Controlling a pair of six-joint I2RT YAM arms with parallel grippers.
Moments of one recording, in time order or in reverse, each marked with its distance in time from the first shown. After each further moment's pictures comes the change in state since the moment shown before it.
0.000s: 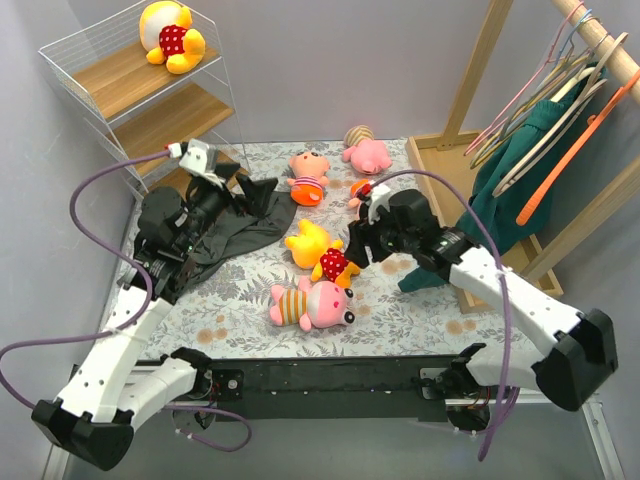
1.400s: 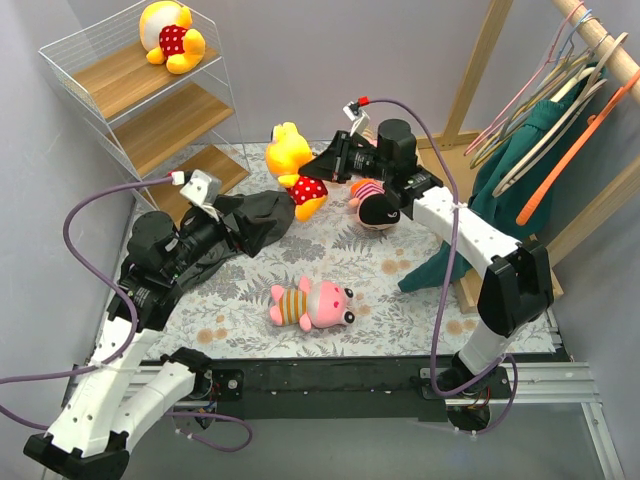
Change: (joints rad) left arm 0.000 -0.179 -0.087 -0.253 0.145 0.011; right arm -0.109 0.502 0.497 0.438 -0.394 0.538
